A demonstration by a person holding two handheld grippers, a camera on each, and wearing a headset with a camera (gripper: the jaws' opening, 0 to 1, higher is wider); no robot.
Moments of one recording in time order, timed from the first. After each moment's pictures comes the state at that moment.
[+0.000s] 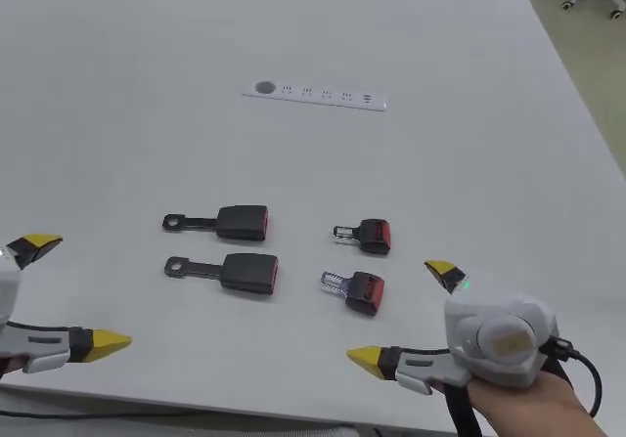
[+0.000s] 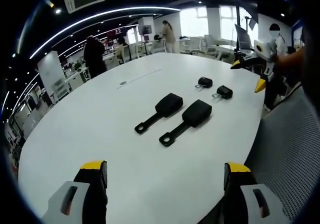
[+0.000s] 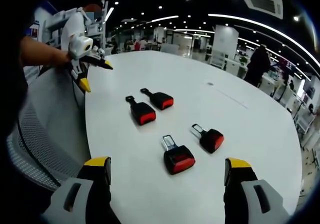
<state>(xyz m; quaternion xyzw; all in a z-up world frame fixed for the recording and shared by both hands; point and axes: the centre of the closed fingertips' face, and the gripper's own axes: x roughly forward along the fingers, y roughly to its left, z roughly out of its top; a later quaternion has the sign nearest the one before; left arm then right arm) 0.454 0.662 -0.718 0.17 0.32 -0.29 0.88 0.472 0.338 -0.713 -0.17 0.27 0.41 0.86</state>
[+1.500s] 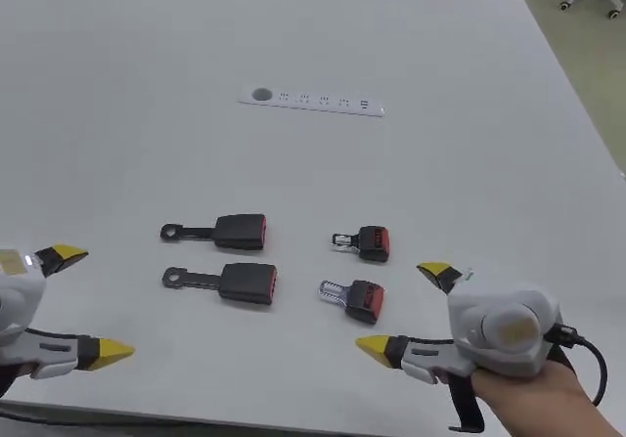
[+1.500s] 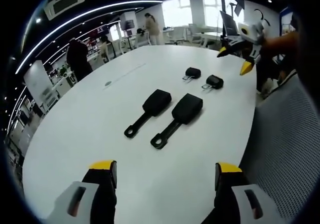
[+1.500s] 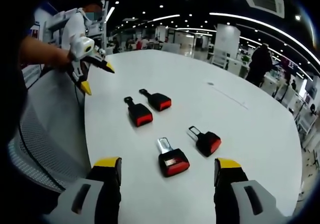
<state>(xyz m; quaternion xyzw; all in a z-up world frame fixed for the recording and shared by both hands) 0.459 0.637 -0.717 0.22 0.35 -0.34 0.85 0.484 0.336 -0.709 -0.18 0.28 0.43 0.84</state>
